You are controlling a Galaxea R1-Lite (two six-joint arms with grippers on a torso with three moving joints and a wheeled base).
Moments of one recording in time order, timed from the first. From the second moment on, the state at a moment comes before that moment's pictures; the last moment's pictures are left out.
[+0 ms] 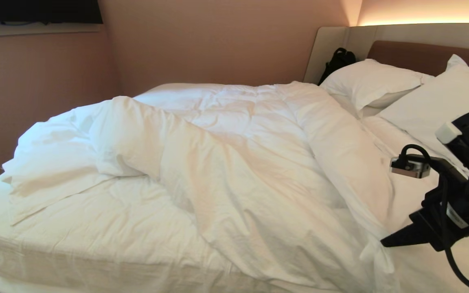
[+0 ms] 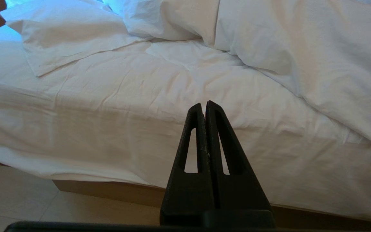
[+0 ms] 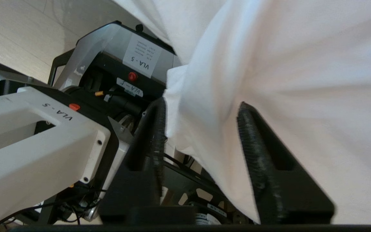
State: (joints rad) left arm 0.01 0.00 0.00 -0.01 0.01 -0.06; right arm 0.23 1.50 -1.19 0.82 0.27 -0.14
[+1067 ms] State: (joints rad) left arm 0.01 0.00 0.00 -0.01 0.01 -0.06; right arm -0.26 1.35 -1.26 0.80 0.34 -0.08
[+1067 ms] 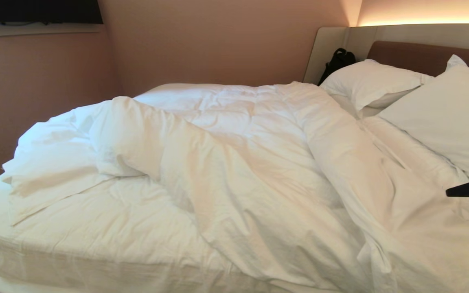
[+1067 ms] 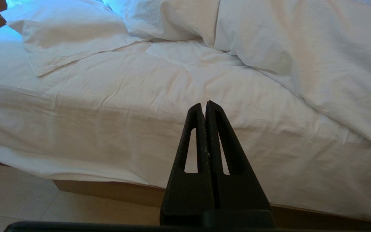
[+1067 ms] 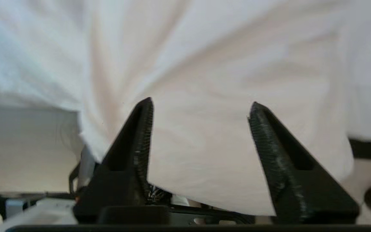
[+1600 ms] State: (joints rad) left arm 0.01 0.00 0.00 -0.01 0.01 -0.06; right arm -0.73 1.53 -1.15 0.80 0.67 -0.28
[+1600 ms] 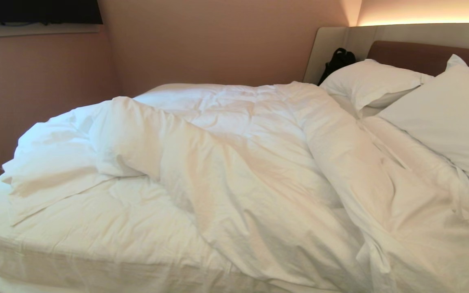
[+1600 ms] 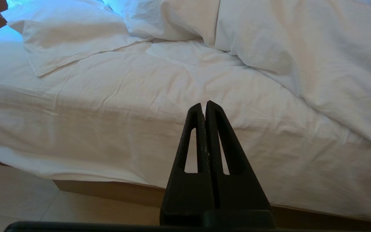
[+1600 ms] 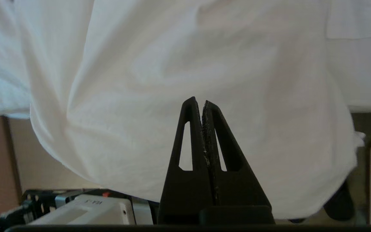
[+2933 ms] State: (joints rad) left arm 0.01 0.00 0.00 -0.01 0.01 -0.06; right arm -0.90 1.94 -1.23 0.65 0.87 -0.71
